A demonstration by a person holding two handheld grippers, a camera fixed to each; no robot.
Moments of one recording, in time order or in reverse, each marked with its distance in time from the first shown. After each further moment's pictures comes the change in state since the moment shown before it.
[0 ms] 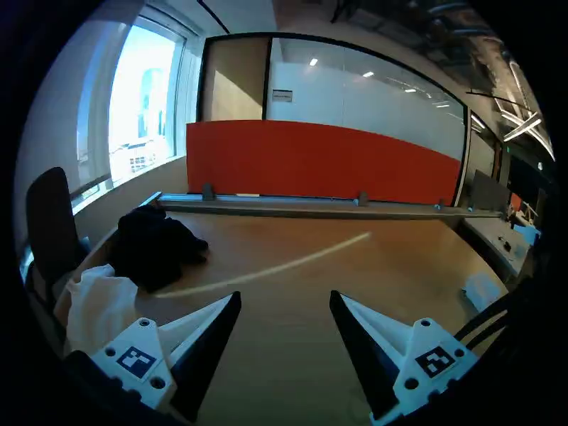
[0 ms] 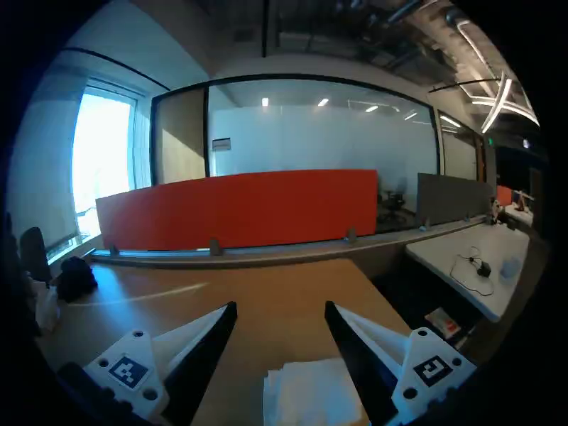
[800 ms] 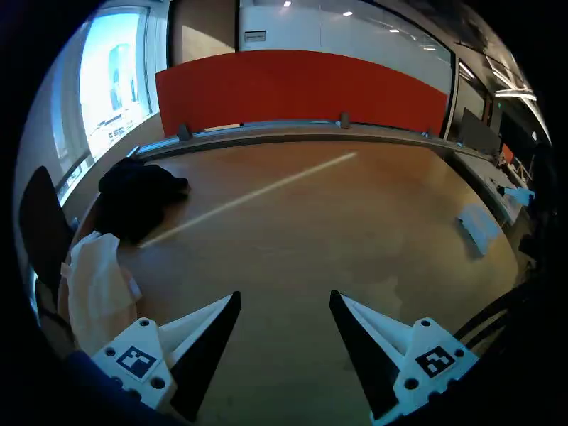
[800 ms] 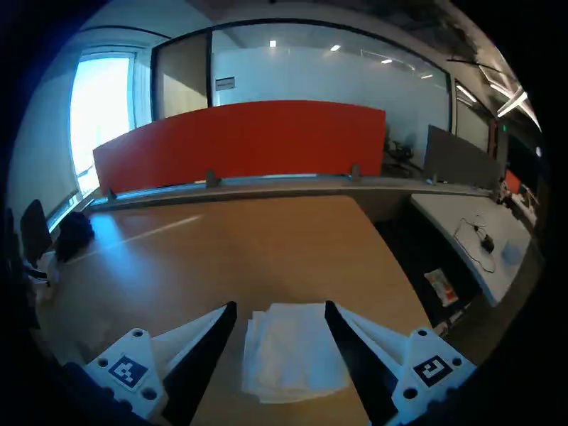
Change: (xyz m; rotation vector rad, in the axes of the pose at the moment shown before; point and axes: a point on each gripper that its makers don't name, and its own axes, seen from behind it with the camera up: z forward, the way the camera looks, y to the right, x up) left arm -0.093 0.012 -0.015 -0.071 -0.335 0.107; right arm -0.082 0.025 -0.007 0.024 -0.306 -0.039
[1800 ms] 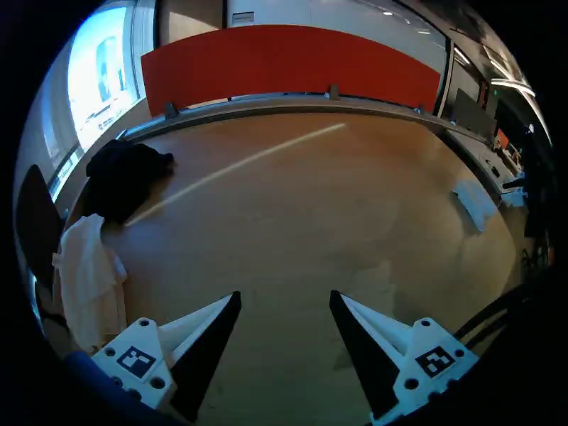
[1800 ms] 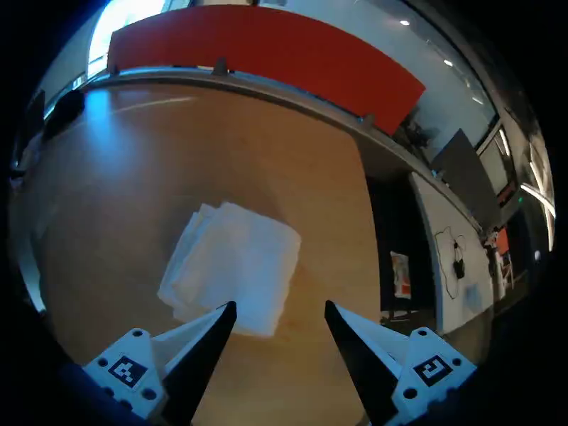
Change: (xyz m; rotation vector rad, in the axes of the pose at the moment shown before) left arm -0.044 0.015 0.006 -0.040 -0.113 0.034; right arm -0.082 0.081 -0.016 -0.095 -0.417 -0.364
